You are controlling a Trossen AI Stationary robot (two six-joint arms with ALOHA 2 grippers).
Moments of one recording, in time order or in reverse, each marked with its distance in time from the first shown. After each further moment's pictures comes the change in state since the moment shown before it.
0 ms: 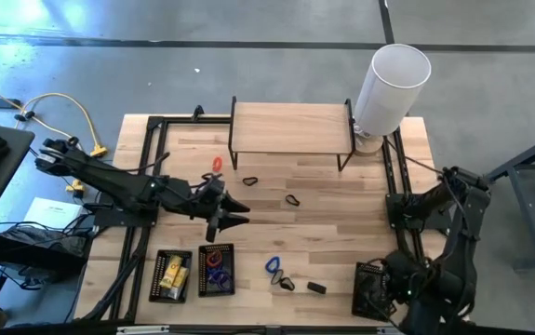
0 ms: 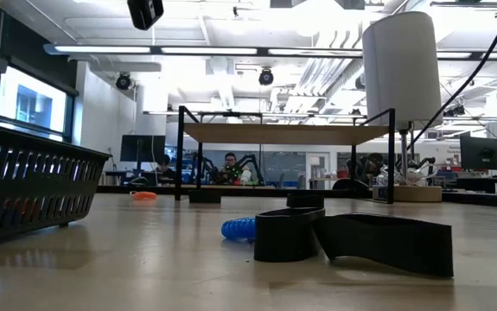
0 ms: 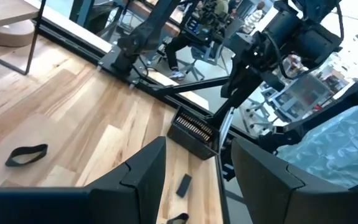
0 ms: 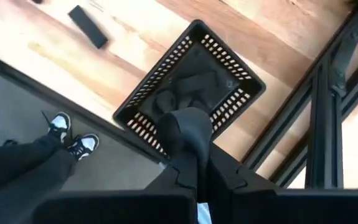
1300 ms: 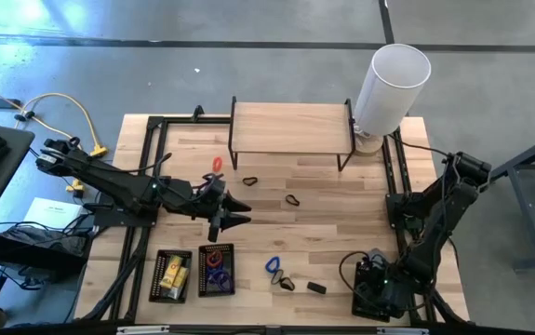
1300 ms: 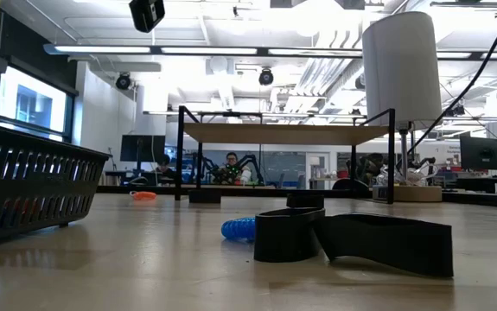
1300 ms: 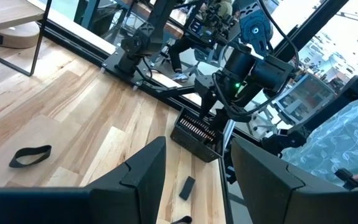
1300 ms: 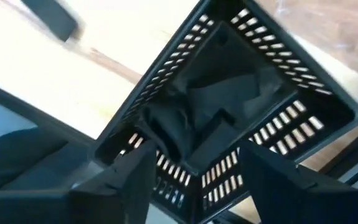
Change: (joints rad) left arm 0.000 0.012 0.000 0.012 -0.020 0.000; right arm -0.086 -0.145 -0.585 0.666 -0.097 -0.036
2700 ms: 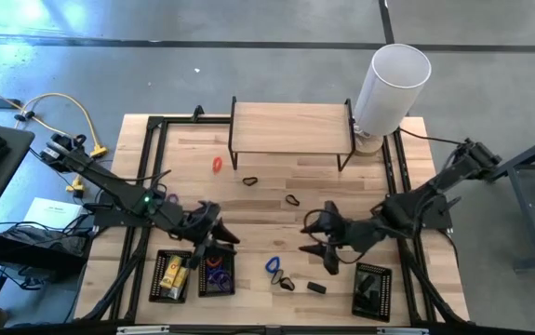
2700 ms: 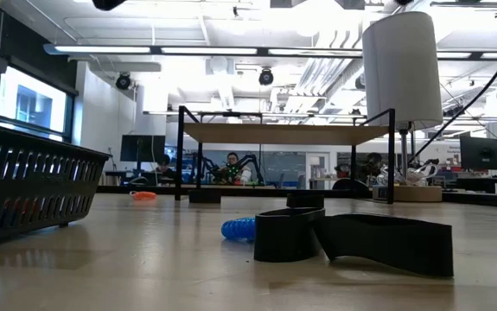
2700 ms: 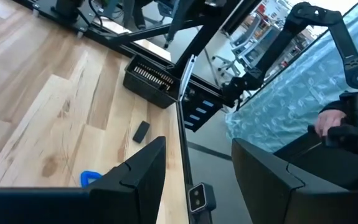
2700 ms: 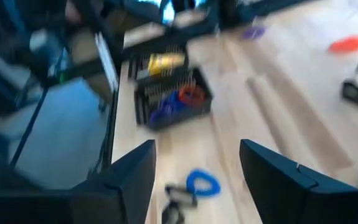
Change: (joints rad) left arm -0.201 0.000 0.000 -0.068 0.032 -0.050; right arm -0.462 -0.181 0.010 0.604 0.399 -1.492
